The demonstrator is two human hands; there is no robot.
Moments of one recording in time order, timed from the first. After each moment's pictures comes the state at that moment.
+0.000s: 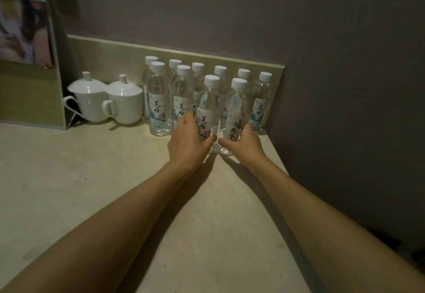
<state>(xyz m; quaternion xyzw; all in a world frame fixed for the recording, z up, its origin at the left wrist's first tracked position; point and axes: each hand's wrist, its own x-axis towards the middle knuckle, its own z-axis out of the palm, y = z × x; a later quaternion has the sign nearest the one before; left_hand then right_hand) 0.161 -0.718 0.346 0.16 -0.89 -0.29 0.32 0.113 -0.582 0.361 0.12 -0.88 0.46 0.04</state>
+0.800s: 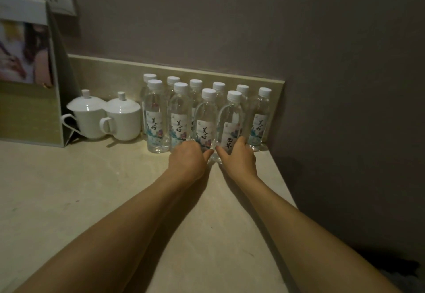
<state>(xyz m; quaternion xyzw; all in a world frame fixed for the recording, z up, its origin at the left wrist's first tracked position) 0.137 -0.719 0.352 0.18 -0.95 -0.17 0.20 0.101 -0.602 0.356 0.09 -0.92 0.37 0.11</state>
